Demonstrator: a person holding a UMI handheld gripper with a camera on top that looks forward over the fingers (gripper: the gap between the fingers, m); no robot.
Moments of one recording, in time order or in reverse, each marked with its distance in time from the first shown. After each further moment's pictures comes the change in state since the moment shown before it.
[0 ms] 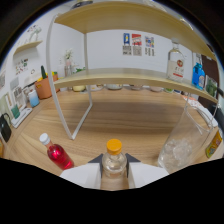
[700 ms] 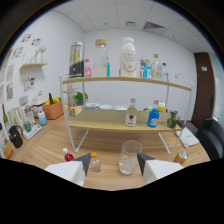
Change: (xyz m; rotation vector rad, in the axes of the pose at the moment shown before) arm 0.058 -0.084 -0.173 0.210 0.021 -0.026
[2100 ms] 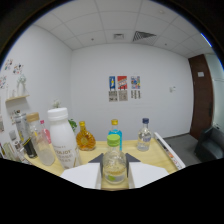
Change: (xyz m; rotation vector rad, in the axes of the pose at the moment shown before) arm 0.150 -0.249 0.094 0.167 0.027 0.067
